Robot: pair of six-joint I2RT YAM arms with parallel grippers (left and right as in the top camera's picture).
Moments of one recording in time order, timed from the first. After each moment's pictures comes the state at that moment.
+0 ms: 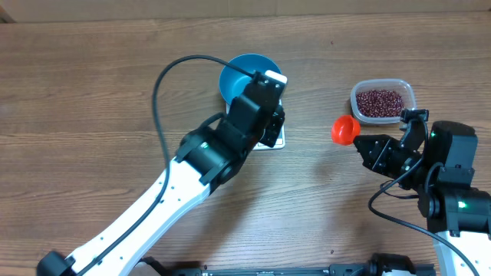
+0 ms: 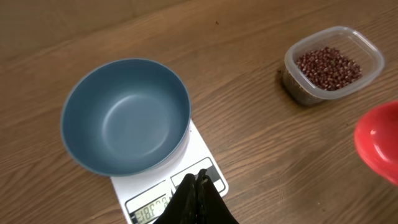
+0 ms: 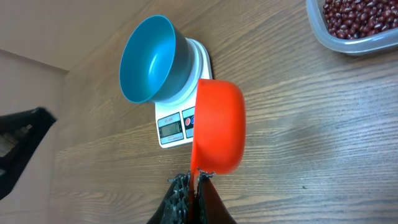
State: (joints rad) left arm -0.72 1.44 1.28 -0.52 -0.19 -0.20; right arm -0.11 0.90 0.91 -0.81 -0.54 0.42
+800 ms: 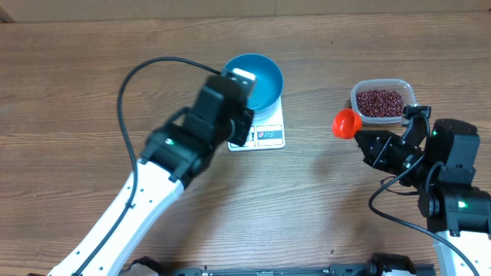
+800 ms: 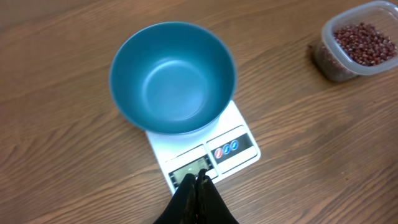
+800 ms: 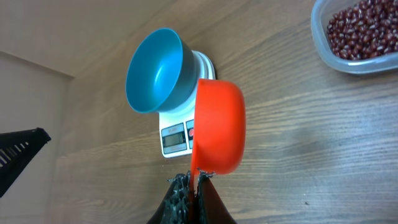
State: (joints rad) left arm -0.54 1.36 1.28 -0.69 -0.05 -0.13; right arm -0.10 0.90 0.91 -0.76 -0.54 0.42
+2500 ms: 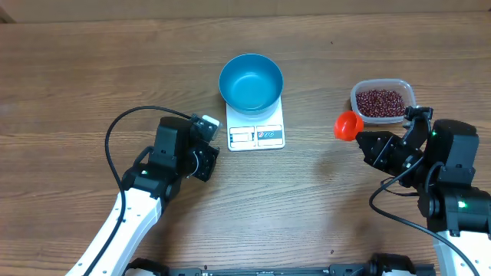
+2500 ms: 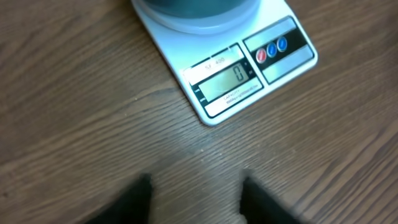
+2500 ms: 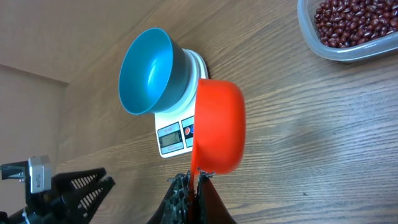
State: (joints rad) left arm -0.30 1.22 0.73 -0.41 0.18 0.09; right arm -0.11 0.90 0.91 -0.78 -0.51 0.46
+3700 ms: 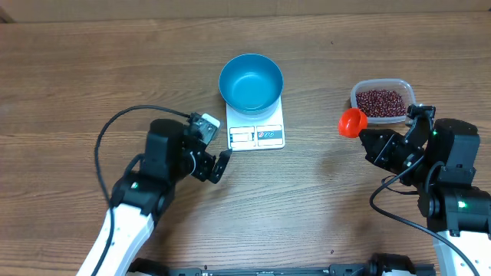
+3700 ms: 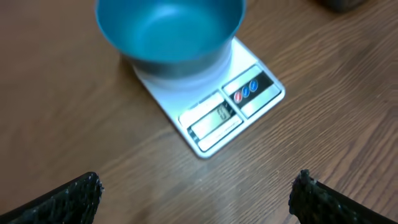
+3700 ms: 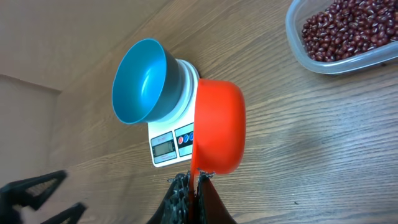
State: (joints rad) left arm -0.30 1.07 0.73 -0.38 0.23 0.20; right arm -0.11 0.90 0.91 -0.76 -0.47 0.46
